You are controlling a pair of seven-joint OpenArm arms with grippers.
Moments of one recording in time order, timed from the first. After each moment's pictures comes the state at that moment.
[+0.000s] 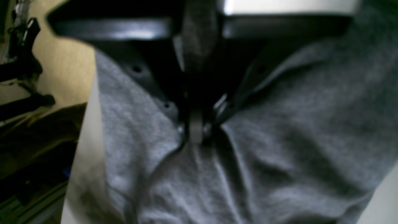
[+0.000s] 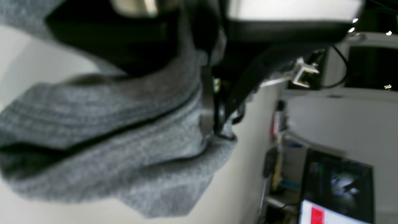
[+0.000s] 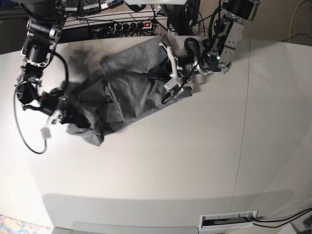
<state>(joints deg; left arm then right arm) 6.8 -7.5 20.1 83.1 -22.0 -38.4 27.9 16.3 24.9 20.4 51.4 82.5 39.4 -78.5</state>
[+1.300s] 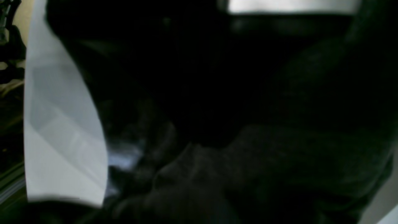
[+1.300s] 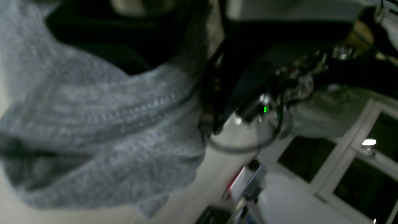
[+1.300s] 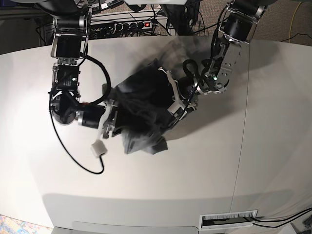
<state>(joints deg) -4.0 -6.4 20.1 68.1 -19.7 -36.0 18.5 12.7 12.9 4.5 83.2 82.3 39.7 -79.2</state>
